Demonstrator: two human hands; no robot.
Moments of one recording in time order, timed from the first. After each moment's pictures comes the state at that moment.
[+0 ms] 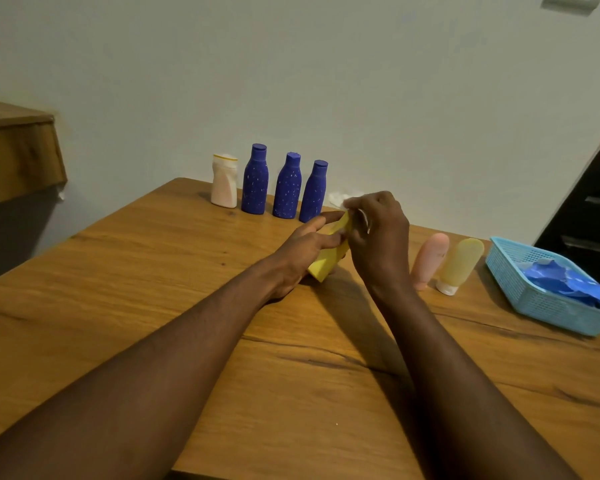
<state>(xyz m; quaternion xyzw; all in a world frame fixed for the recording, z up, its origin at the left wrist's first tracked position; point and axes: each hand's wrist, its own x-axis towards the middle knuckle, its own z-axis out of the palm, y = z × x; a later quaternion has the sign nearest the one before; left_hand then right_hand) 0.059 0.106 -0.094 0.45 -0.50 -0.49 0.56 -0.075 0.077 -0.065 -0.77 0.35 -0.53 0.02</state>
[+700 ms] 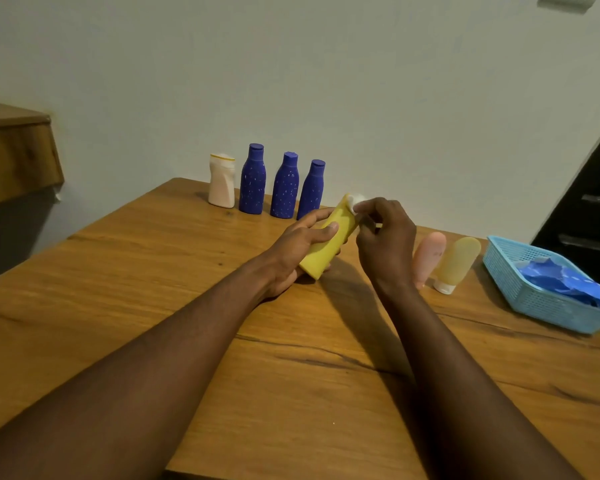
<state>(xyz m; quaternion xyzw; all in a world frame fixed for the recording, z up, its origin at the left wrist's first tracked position) 0.064 0.105 -0.096 0.42 -0.47 -0.51 0.58 -0.086 0.069 -0.072 -0.73 0.37 -0.57 0.09</state>
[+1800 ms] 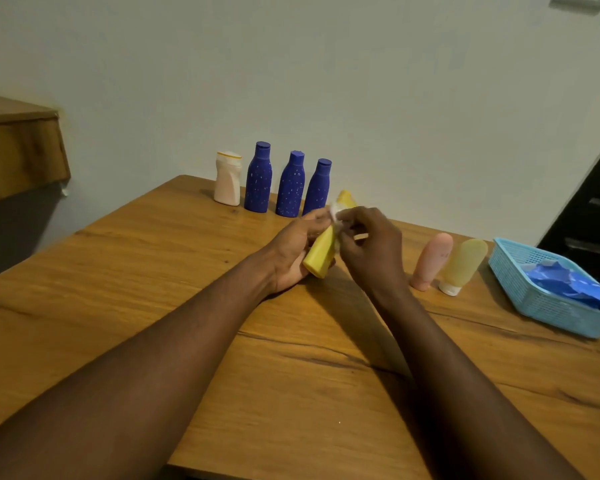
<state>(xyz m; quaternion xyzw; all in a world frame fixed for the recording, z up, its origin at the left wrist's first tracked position) 0.069 0.110 -0.091 0.37 -0.38 -0.59 0.61 -0.074 0.088 -0.077 -0.78 0.35 -0.51 0.12</state>
